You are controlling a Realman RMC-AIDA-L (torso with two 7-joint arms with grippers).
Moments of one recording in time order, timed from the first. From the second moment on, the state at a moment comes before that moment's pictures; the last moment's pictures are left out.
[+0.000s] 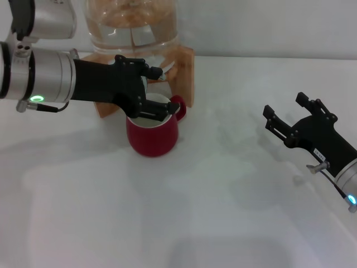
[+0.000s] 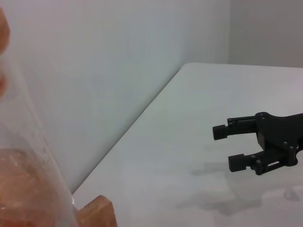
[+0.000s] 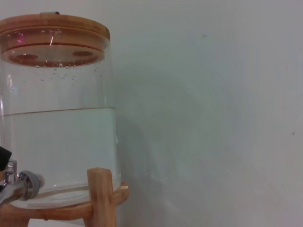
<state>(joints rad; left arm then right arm) -0.53 -2.08 1.13 1.26 -1.07 -1.37 1.37 0.41 2.02 0.64 0.43 -2.40 -1.03 0.20</state>
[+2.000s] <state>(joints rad) -0.56 -2.08 1.14 1.23 -1.07 -1.32 1.39 0.41 2.02 0.64 0.43 -2.39 -1.04 0.20</state>
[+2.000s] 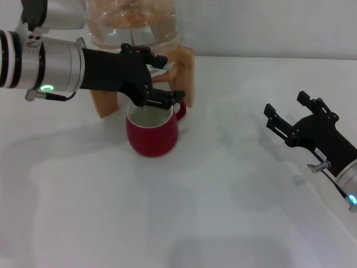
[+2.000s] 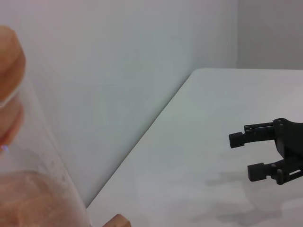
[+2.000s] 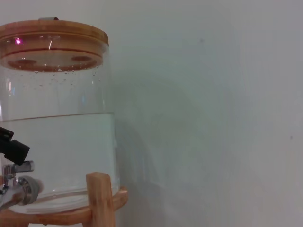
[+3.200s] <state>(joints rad) -0.56 -2.08 1.16 1.26 -1.07 -1.31 1.38 0.40 2.02 0.64 0.42 -2.39 -1.06 0.21</state>
